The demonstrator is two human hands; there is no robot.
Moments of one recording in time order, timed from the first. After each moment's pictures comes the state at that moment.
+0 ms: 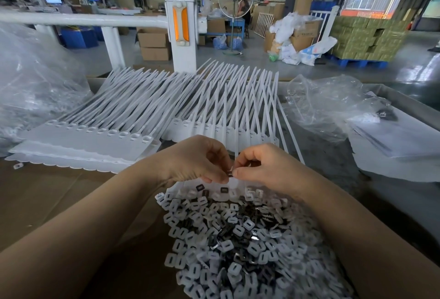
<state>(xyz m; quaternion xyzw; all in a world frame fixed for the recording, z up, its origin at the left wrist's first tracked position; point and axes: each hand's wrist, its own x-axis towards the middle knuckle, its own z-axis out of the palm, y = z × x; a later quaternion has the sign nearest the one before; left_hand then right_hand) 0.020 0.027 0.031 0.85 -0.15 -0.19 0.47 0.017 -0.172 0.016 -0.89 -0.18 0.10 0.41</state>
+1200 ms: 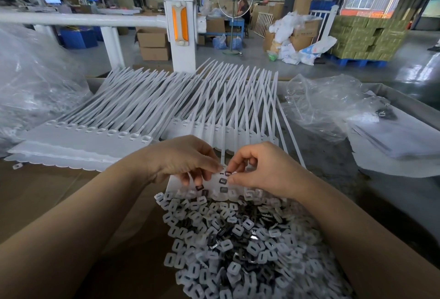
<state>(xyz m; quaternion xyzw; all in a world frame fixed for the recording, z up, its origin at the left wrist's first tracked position) 0.026 0.039 0.037 0.86 -0.10 -0.25 0.44 0.015 -0.169 0.015 -0.90 -0.25 0.03 0.37</state>
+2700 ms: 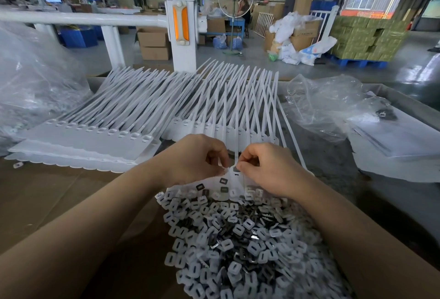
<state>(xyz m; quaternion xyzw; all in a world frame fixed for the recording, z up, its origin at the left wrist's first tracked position) 0.022 0.031 0.021 0.93 -0.22 -0.02 0.30 0.011 -0.164 0.017 -0.95 -0.15 0.00 0.28</state>
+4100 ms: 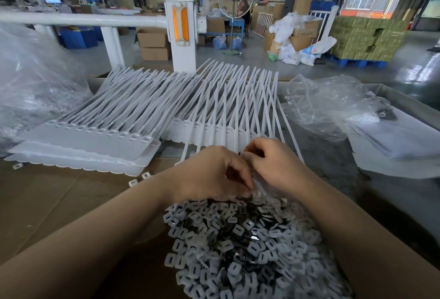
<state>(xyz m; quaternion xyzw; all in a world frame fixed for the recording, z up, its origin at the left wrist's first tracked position) 0.007 0.007 0.019 0.85 -0.34 -0.08 0.39 0.025 -0.169 0.009 -0.92 -0.11 -0.02 0.37</state>
